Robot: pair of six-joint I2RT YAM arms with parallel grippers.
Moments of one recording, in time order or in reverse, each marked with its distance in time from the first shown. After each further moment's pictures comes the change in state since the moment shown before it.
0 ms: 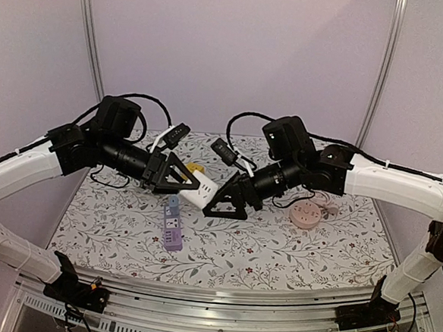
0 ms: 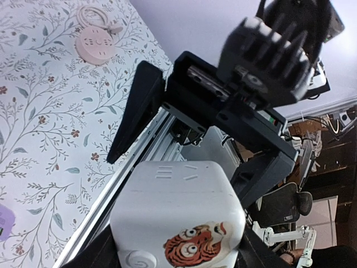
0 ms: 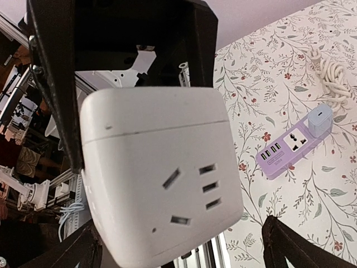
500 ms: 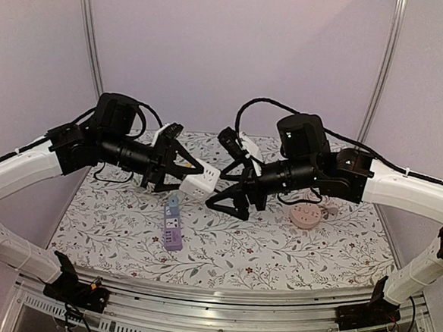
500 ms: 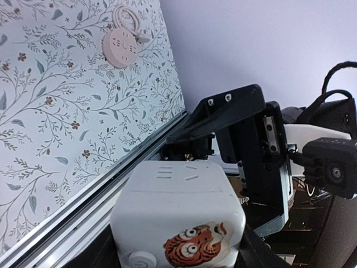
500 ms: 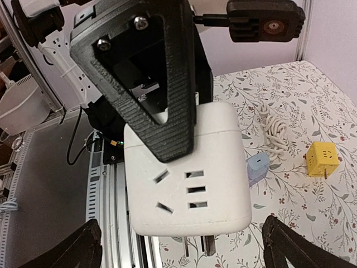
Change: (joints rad) left arm 0.001 0.000 0.011 0.031 -0.123 -0.345; right arm 0.055 -0.125 -0.060 0.071 0.292 -0.241
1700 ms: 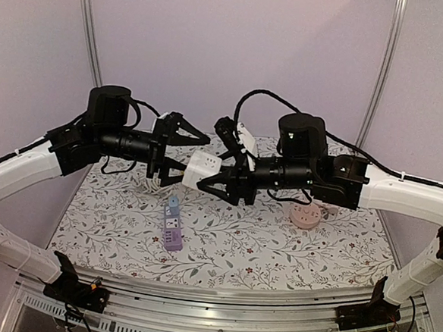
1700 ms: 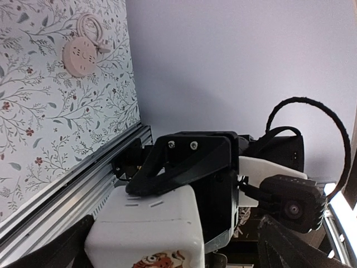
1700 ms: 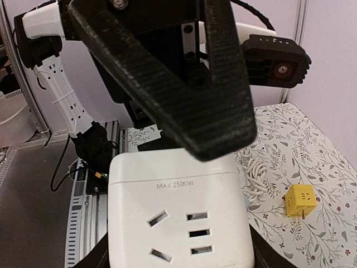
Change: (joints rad) left arm 0.016 -0.006 -0.020 0.257 0.033 -0.315; right arm 0.033 0.011 -0.020 0.219 0.112 -0.047
